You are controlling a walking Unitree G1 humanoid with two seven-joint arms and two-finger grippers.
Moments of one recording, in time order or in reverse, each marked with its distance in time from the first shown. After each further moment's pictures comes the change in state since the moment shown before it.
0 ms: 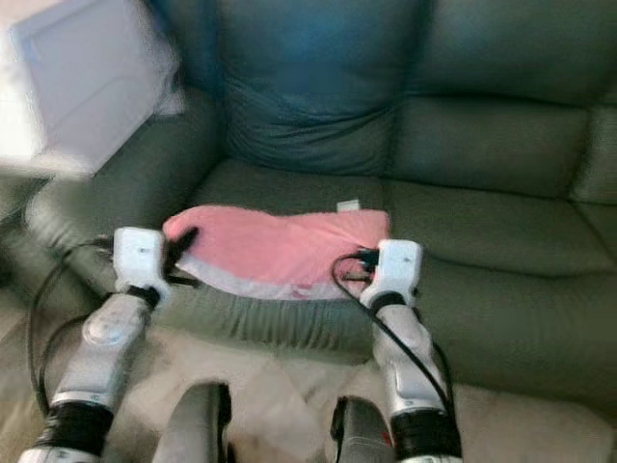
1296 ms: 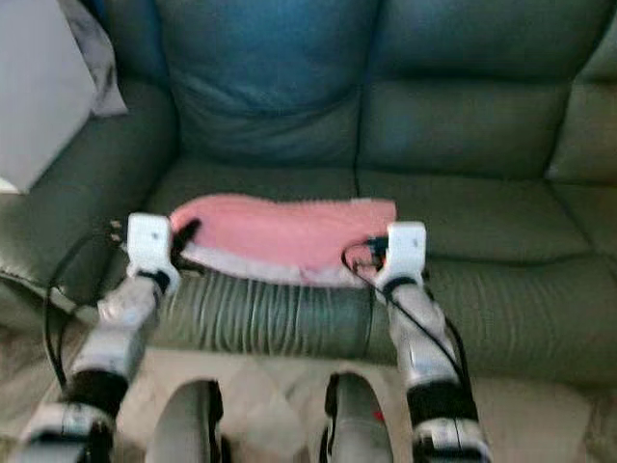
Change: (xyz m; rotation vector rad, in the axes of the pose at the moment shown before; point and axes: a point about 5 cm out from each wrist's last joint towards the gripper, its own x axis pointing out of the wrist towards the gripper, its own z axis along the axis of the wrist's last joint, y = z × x) left arm 0.029 0.010 -0.005 0.040 0.066 0.095; right arm 0.025 -0.017 0.015 -0.070 0.026 0.020
